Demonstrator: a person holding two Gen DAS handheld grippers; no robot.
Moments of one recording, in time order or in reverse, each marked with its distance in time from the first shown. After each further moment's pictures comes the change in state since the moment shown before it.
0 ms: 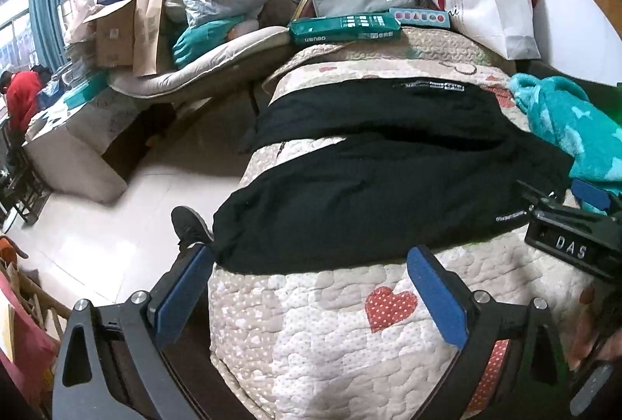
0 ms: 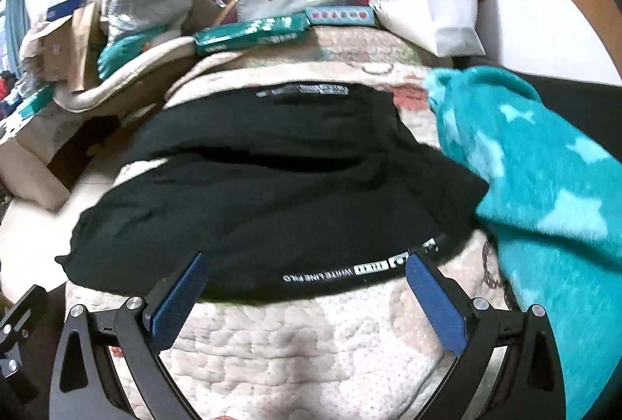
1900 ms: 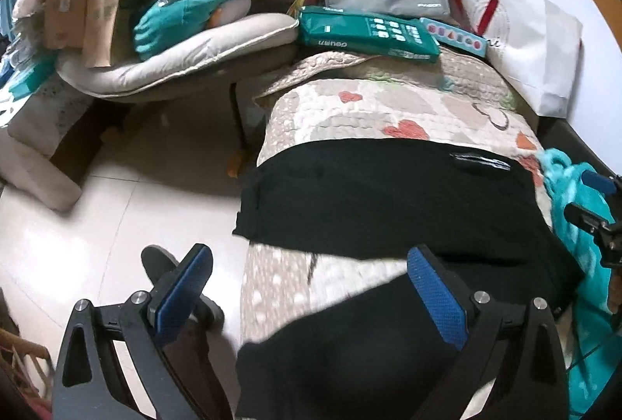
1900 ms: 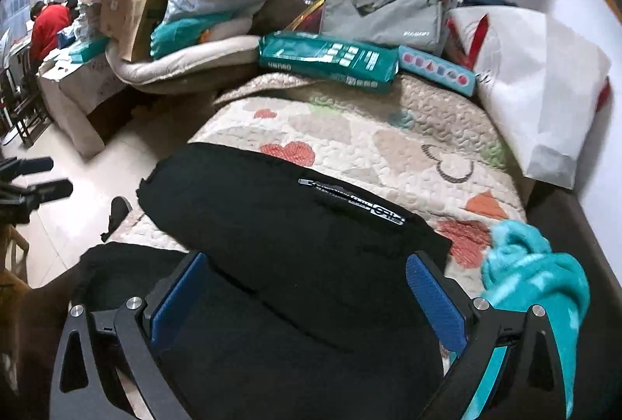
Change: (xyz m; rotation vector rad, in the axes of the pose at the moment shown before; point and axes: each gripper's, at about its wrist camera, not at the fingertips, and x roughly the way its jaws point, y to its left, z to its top) left arm 0.153 0.101 0.169 -0.075 0.142 -0.186; right arm 0.122 -0.012 0.234 -0.327 0.125 0.207
